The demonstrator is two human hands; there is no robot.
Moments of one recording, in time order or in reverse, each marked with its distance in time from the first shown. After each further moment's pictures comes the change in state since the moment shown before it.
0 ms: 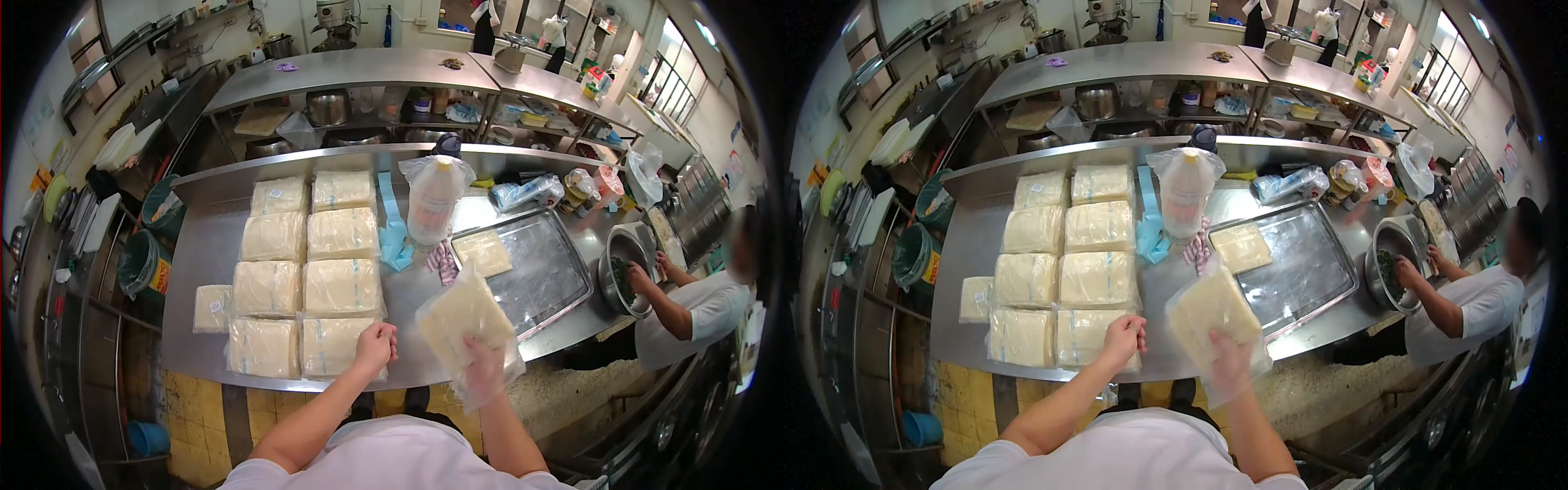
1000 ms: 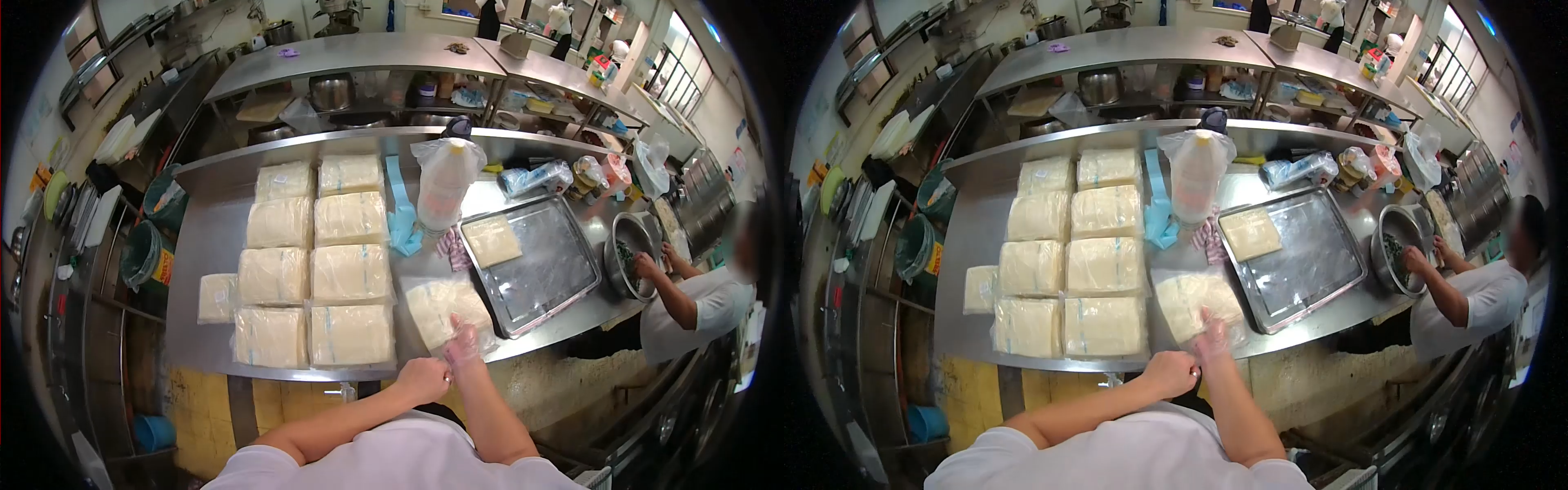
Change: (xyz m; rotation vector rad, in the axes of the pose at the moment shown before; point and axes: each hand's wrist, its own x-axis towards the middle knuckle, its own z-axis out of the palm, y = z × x) left_hand -0.077 -0.036 0.043 1.101 -0.431 0.593; right_hand 0.092 0.171 -0.096 0.038 0.404 0.543
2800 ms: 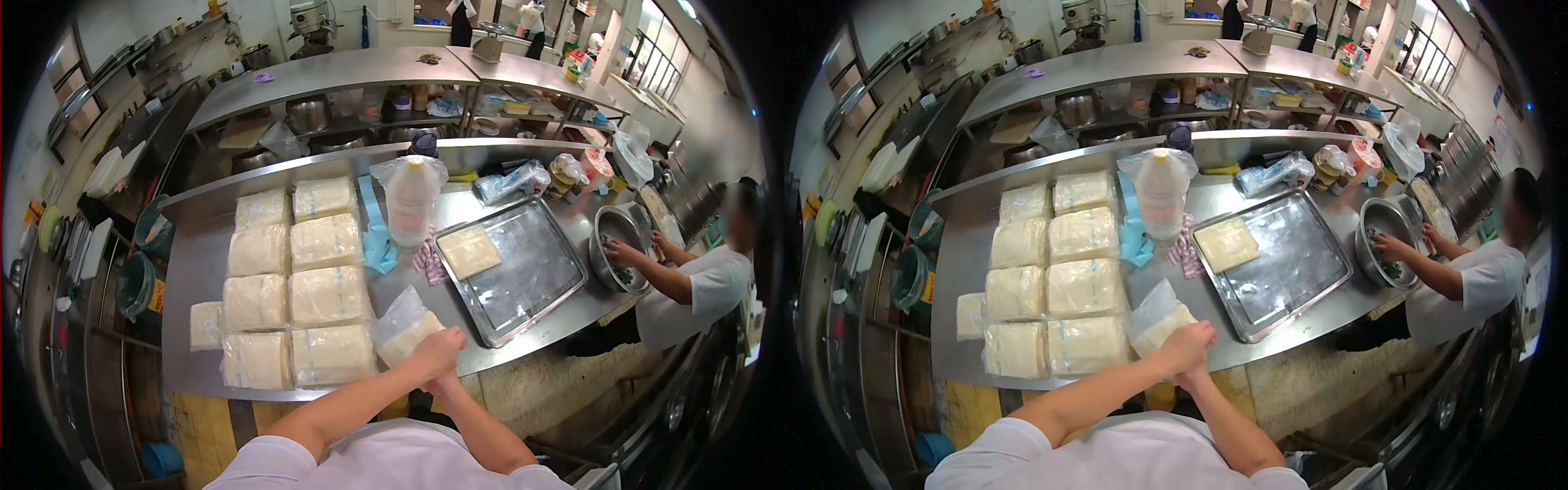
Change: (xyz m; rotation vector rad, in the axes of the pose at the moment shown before) left_hand 0.123 0.012 0.016 -0.028 0.137 0.331; right_hand -0.059 0.013 -0.001 0.151 -0.345 0.019
